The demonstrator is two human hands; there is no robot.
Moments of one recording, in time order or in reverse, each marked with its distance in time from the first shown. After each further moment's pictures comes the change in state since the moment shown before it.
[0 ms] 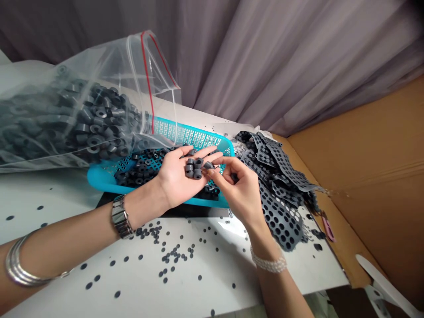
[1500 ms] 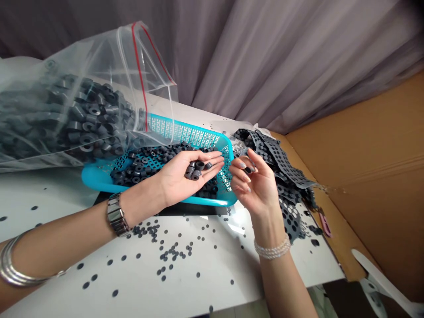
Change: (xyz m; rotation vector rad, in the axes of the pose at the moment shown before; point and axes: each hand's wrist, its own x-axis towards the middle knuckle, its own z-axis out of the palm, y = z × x) left_hand 0.002 -0.006 0.009 0.067 0.063 -0.018; right_hand 0.015 0.016 -0.030 1.325 -0.095 0.589
